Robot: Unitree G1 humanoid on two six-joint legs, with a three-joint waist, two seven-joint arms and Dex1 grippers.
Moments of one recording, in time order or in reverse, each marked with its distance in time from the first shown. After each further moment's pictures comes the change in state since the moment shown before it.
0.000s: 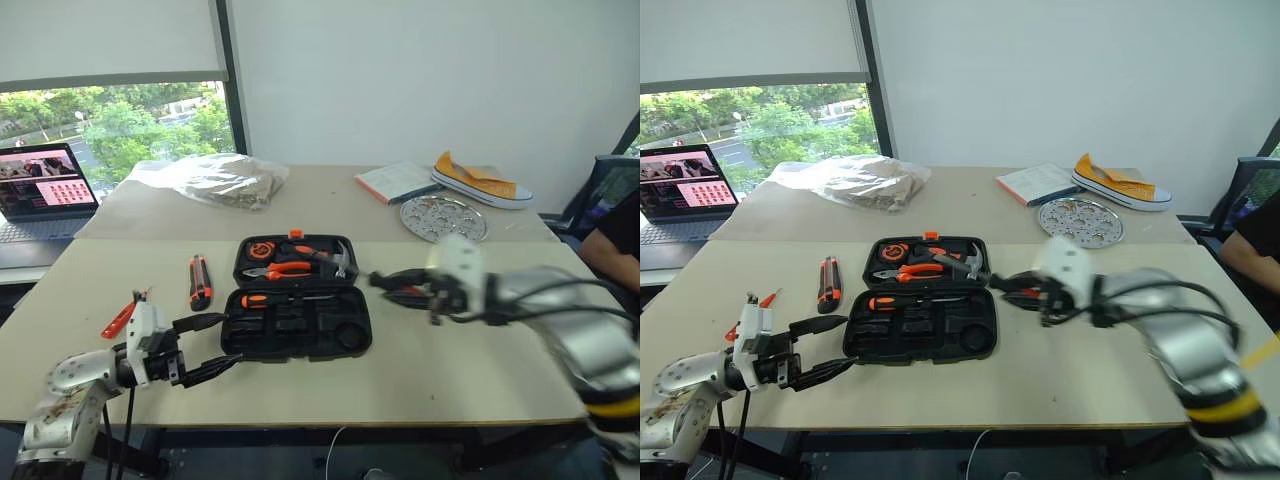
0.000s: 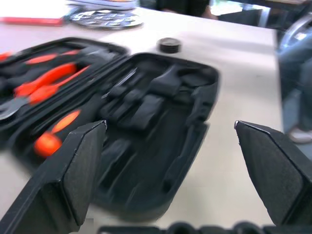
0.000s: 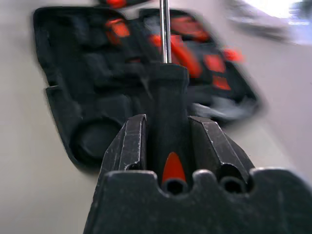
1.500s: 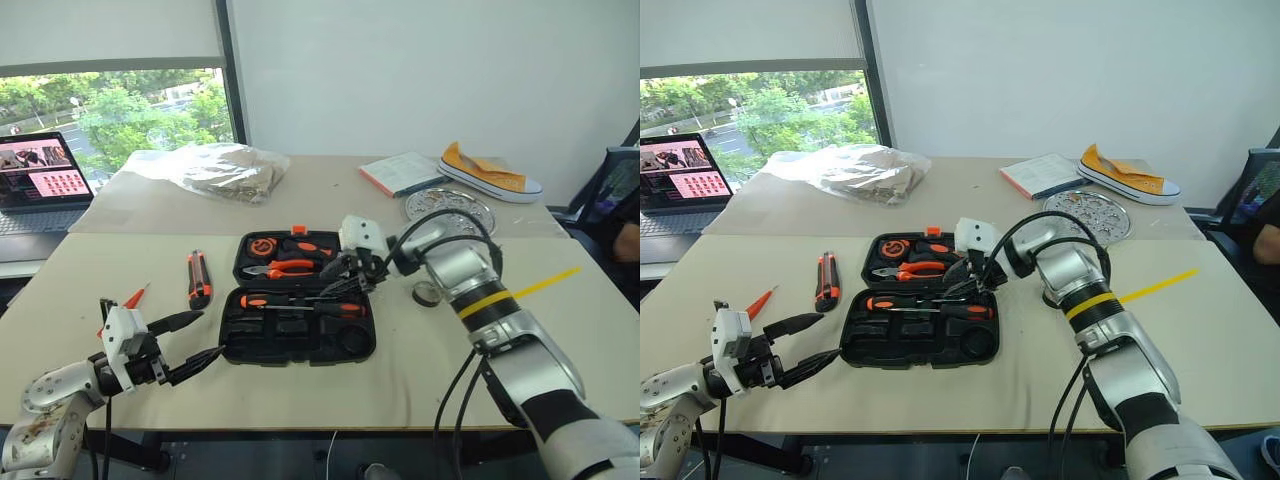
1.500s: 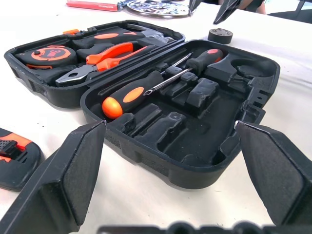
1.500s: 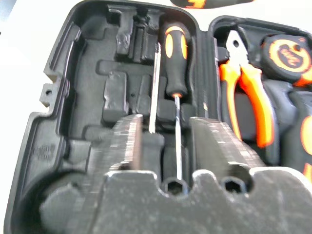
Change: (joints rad) left arm 0.074 -0.010 0.067 -0.053 0.002 -0.010 0.099; right arm -0.363 0.364 0.083 0.666 -0.250 -0.294 0.346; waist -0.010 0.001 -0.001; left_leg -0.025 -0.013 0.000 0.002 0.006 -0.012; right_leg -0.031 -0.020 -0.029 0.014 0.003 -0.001
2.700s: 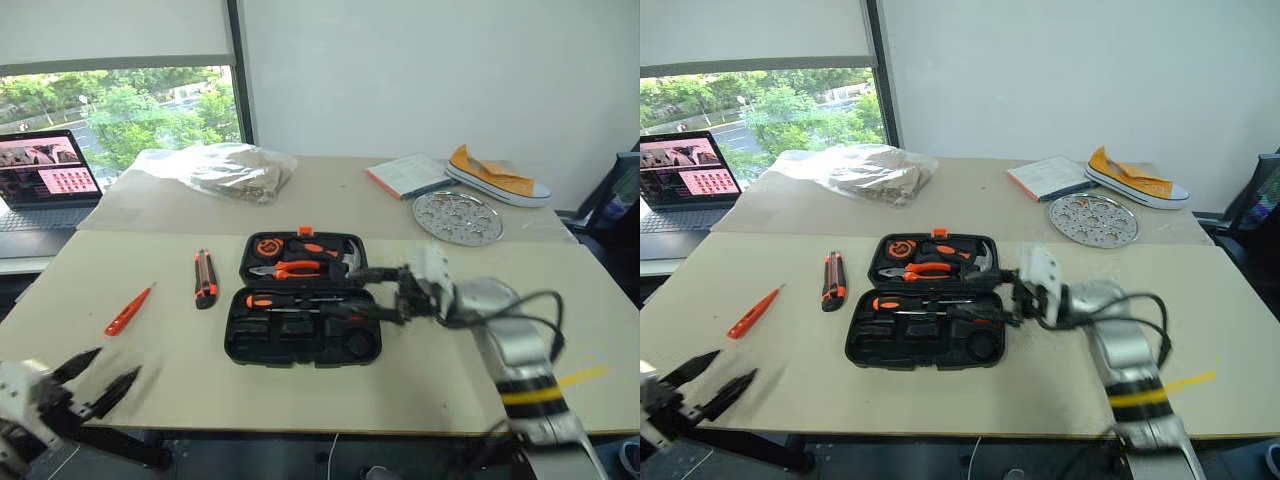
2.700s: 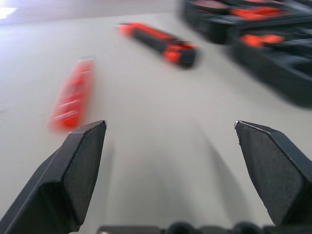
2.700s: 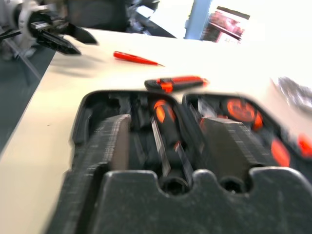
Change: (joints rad) left arm 0.333 -0.096 0.401 0.094 -0.031 -0.061 0.228; right arm 0.670 -0.077 -0.422 -0.586 0.381 -0.045 -0.146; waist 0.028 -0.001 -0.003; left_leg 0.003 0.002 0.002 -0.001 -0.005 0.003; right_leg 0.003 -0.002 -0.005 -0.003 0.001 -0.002
